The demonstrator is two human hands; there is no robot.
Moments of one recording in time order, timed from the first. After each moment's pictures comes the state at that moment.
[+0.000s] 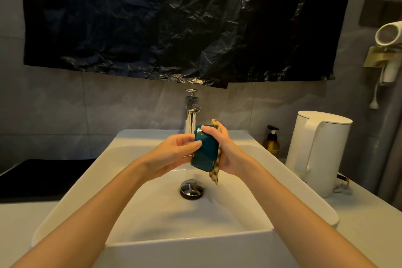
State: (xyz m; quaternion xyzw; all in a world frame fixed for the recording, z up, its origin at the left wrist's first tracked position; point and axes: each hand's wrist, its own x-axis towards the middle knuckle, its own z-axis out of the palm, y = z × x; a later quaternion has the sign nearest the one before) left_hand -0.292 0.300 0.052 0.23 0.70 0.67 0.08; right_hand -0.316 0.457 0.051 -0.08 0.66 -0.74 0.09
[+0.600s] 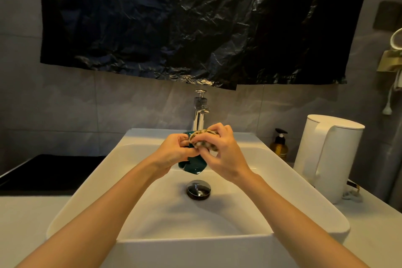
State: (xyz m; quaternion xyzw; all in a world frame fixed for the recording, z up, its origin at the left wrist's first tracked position) left_hand -0.302 0.291 0.047 0.14 0.76 0.63 -0.03; right_hand -0.317 0.451 0.030 -0.34 0.81 -0.29 -0.37
